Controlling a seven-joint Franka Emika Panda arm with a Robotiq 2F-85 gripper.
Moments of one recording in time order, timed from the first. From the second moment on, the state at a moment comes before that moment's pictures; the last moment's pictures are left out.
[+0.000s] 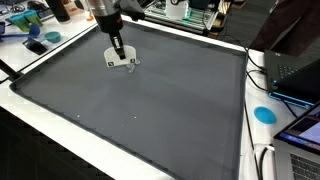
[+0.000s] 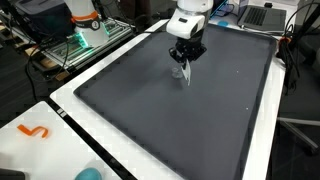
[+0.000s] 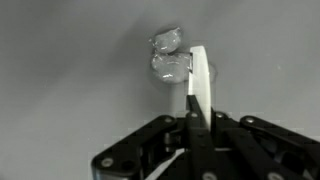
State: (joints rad) arm 0.06 0.40 -0.08 -1.99 0.08 2.36 0.69
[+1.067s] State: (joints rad) arm 0.07 0.43 -0.07 -1.96 0.08 2.37 0.69
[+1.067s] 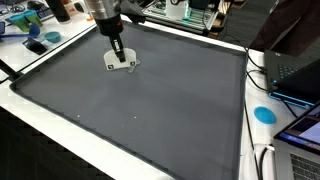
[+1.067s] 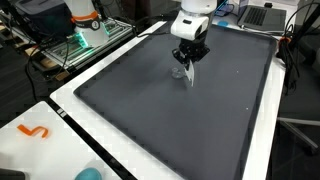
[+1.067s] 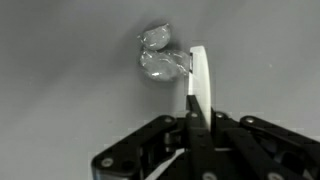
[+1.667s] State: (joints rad) arm 0.07 0.46 -0.07 -1.95 0.08 2.39 0.69
